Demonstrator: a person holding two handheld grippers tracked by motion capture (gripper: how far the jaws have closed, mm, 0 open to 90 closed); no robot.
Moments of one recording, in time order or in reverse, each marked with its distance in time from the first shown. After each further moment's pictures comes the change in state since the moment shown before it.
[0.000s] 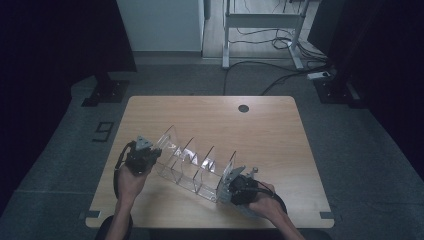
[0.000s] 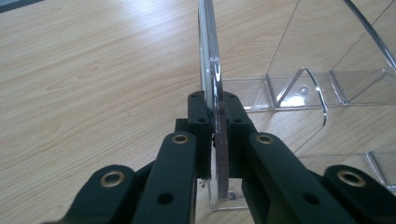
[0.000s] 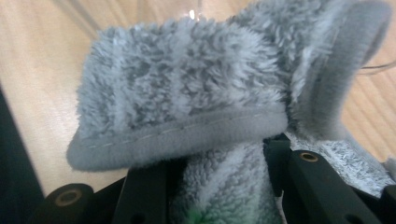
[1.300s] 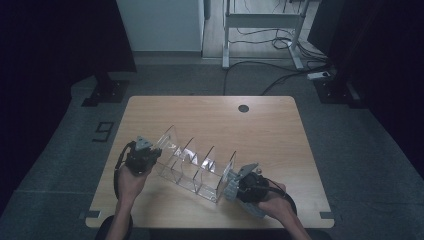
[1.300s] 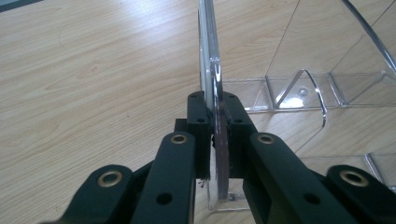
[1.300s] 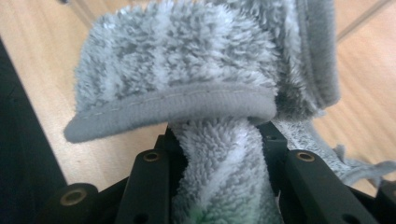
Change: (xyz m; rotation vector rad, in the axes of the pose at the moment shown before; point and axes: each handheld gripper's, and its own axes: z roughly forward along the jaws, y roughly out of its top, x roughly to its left) left arm 0.000 -0.001 0.000 -0.008 -0.004 -0.006; right arm -0.010 -0.011 -0.035 -0.050 -0.031 0.050
